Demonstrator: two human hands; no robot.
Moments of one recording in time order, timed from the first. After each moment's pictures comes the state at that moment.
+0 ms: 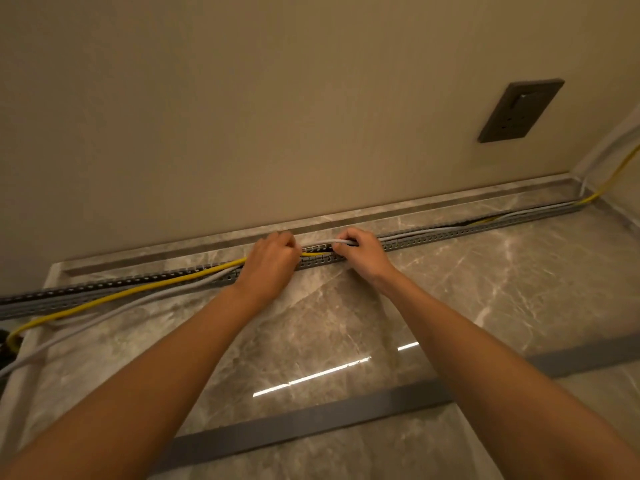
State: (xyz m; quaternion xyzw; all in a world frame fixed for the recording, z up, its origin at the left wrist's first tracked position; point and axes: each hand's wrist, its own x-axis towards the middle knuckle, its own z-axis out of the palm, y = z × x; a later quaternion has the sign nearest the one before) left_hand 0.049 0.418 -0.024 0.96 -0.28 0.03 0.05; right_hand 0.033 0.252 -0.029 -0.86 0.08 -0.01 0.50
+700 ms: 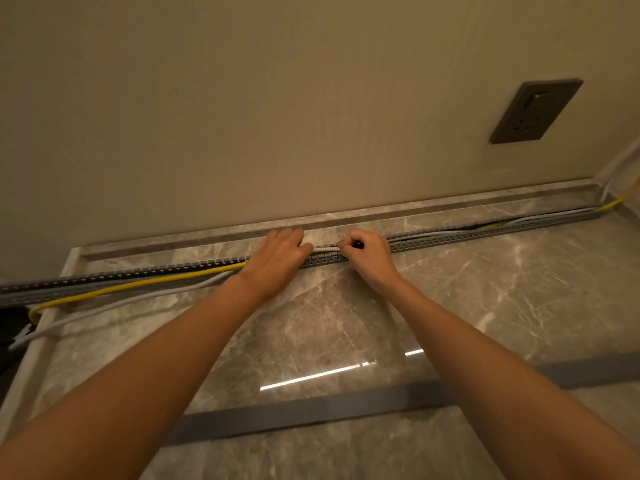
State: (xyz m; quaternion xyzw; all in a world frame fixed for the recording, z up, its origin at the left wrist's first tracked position) left_hand 0.041 0.414 -0.020 0.94 -0.33 0.05 -0.04; right_hand 0.026 0.246 -0.034 -0.90 0.06 -0.05 0.44
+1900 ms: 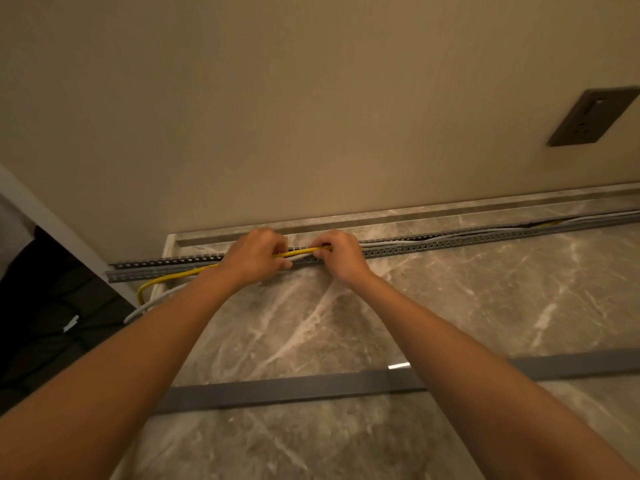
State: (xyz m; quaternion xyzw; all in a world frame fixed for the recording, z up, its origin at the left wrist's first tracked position) left_hand 0.027 0.550 0.014 0.98 -0.15 -0.09 0.12; right_hand 0.017 0.395 -0.012 -0.93 -0.02 0.01 0.37
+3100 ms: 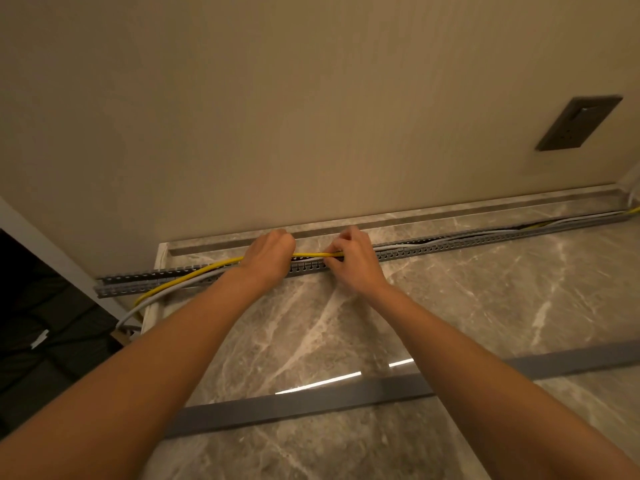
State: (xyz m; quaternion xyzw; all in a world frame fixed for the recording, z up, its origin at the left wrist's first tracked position) left_hand 0.041 0.537 0.004 0.98 -0.17 -0.05 0.03; right_hand 0.014 0.386 -0.023 -0.96 -0.01 -0.04 0.29
